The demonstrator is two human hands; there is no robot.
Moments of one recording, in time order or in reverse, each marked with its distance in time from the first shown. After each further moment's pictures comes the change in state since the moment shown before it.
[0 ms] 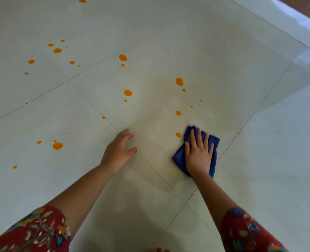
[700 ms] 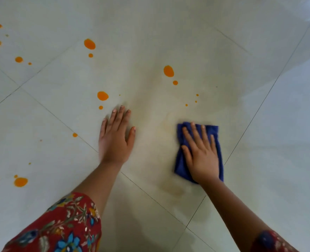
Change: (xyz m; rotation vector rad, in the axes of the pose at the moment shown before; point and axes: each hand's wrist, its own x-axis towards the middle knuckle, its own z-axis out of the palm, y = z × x) left_hand 0.109 0.018 0.033 0.480 0.274 0.234; right_hand 0.036 0.022 -0.003 0.003 0.055 -0.236
